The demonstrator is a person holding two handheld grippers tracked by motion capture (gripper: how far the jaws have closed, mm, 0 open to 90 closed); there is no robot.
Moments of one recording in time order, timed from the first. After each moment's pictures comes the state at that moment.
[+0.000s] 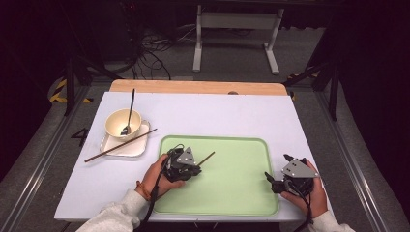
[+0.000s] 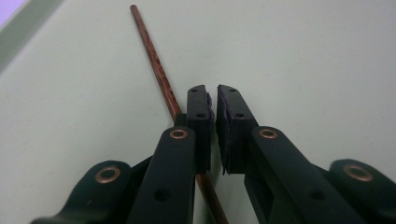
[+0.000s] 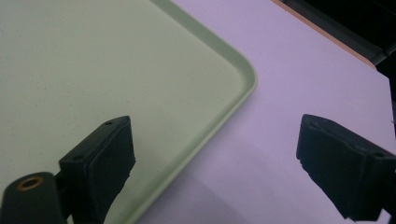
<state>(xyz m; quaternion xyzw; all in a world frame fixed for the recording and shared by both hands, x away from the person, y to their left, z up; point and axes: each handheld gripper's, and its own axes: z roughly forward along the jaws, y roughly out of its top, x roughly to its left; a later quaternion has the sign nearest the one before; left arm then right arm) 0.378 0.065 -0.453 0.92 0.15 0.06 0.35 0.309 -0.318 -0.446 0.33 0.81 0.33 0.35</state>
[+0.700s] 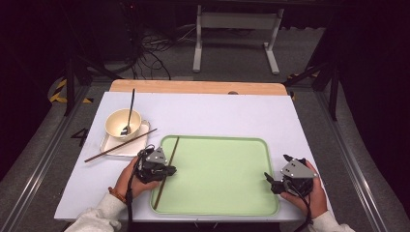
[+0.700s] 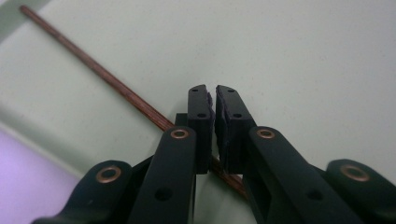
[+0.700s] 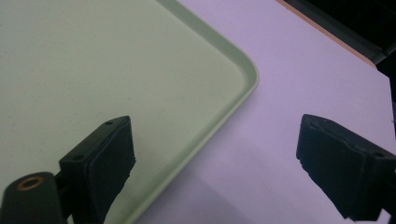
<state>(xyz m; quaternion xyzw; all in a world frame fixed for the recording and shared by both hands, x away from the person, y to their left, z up) 0.369 0.139 -0.455 0.91 0.22 0.05 0.36 0.309 -0.317 -0.447 0.33 0.82 0.32 0.35</state>
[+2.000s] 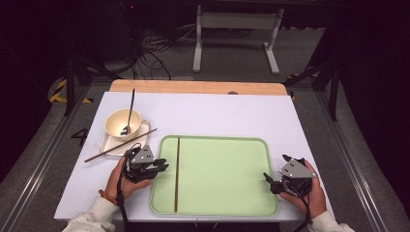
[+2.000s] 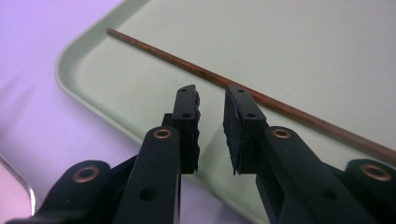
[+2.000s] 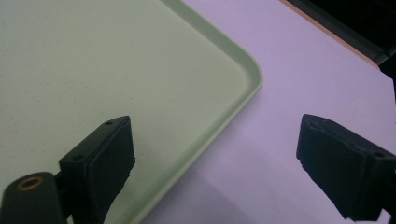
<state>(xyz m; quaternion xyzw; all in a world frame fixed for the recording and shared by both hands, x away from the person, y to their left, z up) 0.363 0.163 -0.446 0.88 0.23 0.12 0.40 0.310 -0.315 -0.448 0.33 0.82 0.32 0.35</state>
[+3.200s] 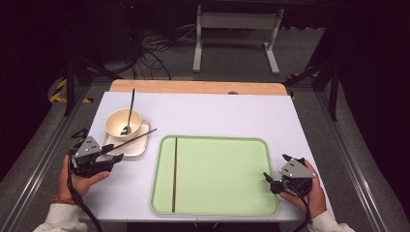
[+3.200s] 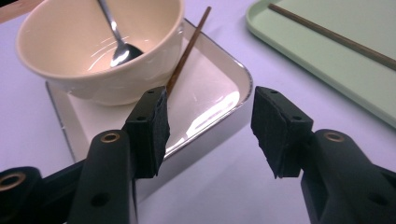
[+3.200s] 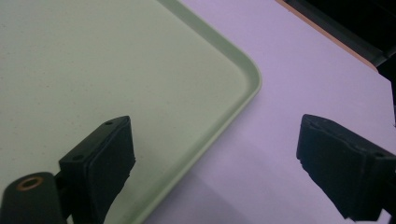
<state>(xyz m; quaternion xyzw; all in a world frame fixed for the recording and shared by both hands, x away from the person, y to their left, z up) 0.361 0.289 -0.426 0.82 0.36 0.21 0.38 0.310 -0.315 -0.447 0.32 0.82 0.32 0.35</state>
